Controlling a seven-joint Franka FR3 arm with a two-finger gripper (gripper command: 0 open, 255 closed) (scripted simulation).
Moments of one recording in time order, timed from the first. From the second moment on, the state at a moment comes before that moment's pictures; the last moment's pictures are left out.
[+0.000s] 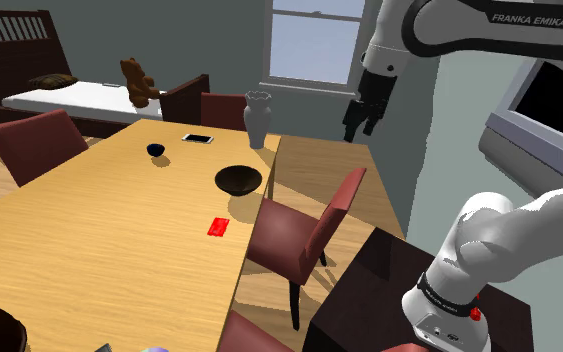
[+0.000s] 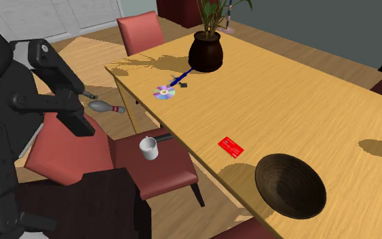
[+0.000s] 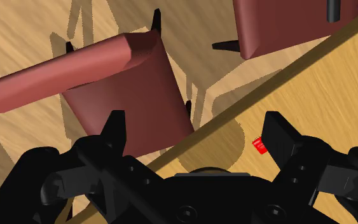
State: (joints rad) arm 0.02 -0.74 -0.02 -2.31 0.02 1.64 0.15
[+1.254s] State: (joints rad) arm -0.09 -0.45 0.47 -2.47 -0.04 2.22 0.87
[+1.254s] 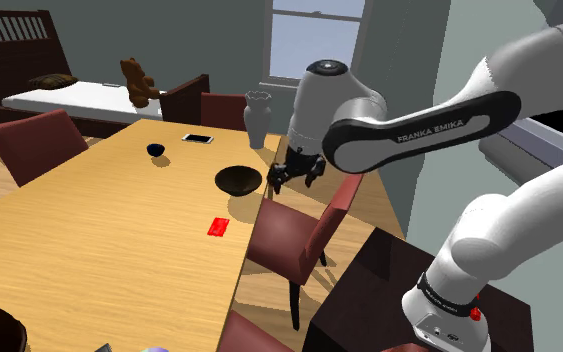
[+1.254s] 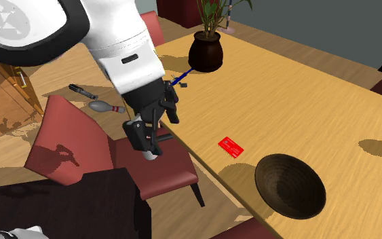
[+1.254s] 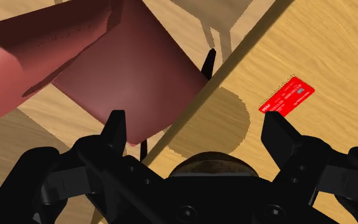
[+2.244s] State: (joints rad) arm -0.17 0.33 0.70 -2.04 -0.87 2.19 1.87
